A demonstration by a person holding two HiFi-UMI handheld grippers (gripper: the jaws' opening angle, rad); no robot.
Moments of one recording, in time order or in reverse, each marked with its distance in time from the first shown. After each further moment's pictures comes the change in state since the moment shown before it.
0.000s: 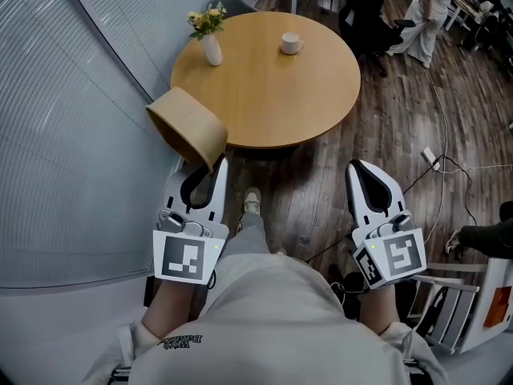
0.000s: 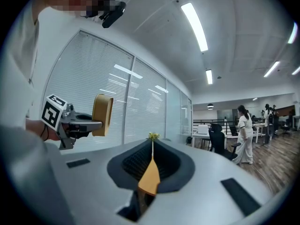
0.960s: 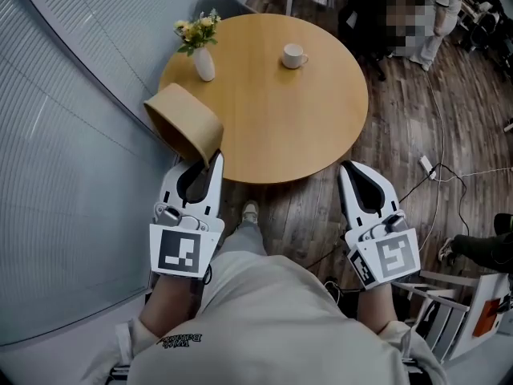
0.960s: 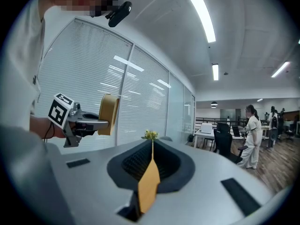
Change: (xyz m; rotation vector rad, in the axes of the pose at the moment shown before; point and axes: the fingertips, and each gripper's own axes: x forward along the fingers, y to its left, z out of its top) left arm 0.144 0.111 -0.054 -0.057 0.030 -0.030; right arm 0.172 -0.035 -0.006 -0.049 0.056 0.027
